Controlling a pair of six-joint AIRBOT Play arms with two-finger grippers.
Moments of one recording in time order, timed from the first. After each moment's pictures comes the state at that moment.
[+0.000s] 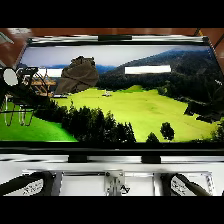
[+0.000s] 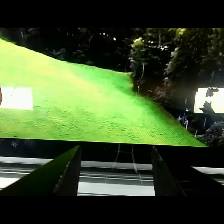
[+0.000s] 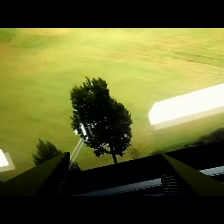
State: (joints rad) left arm -0.08 -1.27 1.33 1.65 -1.50 -1.60; right arm -0.36 -1.18 1.10 -1.43 1.32 1.48
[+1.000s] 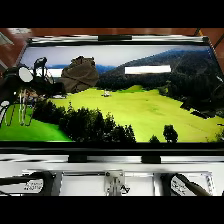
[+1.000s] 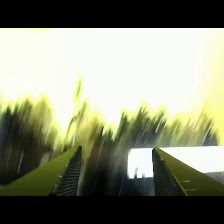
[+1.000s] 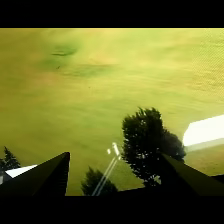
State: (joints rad) left arm -0.08 -1.47 1.40 1.38 -1.06 -1.61; right arm -0.36 -1.18 1.10 -1.29 1.25 1.49
